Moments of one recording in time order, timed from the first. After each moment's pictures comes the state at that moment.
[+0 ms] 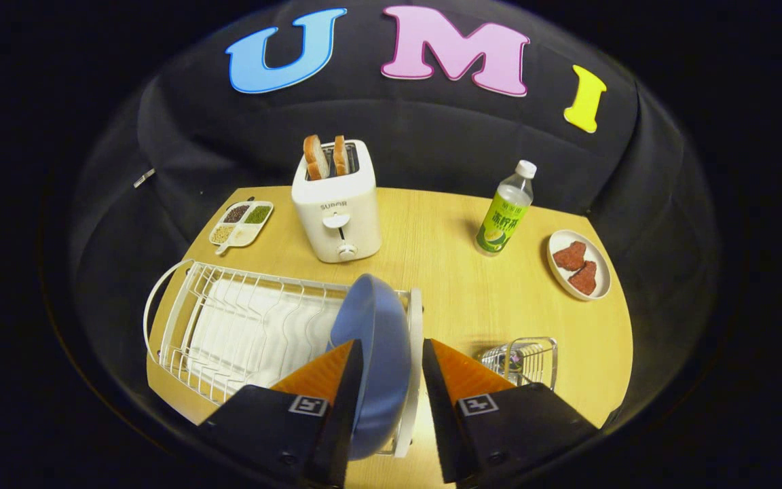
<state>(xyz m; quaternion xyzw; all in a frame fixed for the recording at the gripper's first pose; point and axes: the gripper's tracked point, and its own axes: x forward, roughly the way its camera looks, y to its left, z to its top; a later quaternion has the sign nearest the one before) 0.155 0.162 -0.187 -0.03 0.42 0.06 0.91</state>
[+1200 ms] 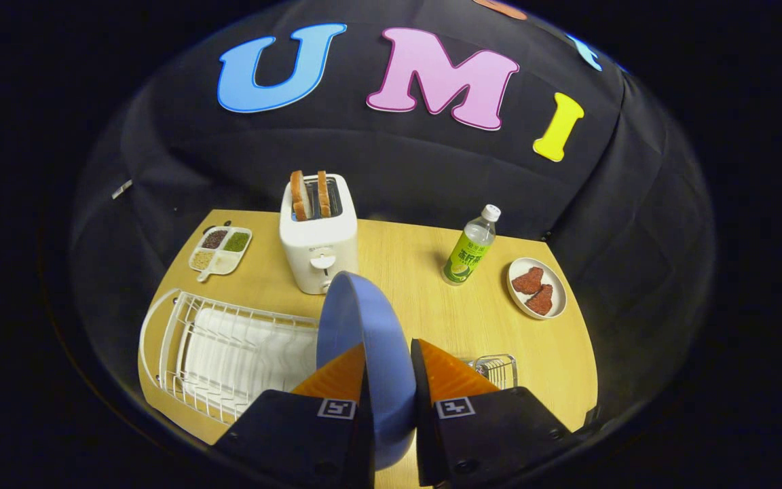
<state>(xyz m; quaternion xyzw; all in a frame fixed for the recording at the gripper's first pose) 0.160 0.162 -0.106 -0.07 0.35 0.00 0.93</state>
